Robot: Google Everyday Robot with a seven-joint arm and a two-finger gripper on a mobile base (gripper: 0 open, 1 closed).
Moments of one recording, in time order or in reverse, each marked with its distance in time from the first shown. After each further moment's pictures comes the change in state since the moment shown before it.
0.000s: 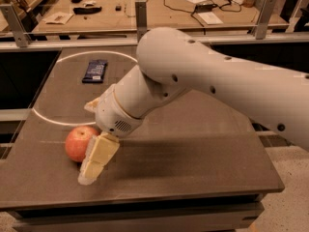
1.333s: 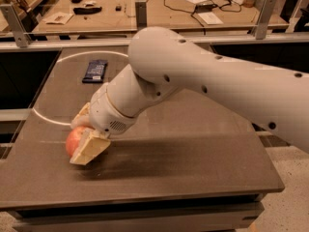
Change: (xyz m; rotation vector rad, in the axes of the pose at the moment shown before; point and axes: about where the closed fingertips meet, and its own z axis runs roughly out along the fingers) arm -0.009 -0.006 0.007 0.016 0.004 -0.111
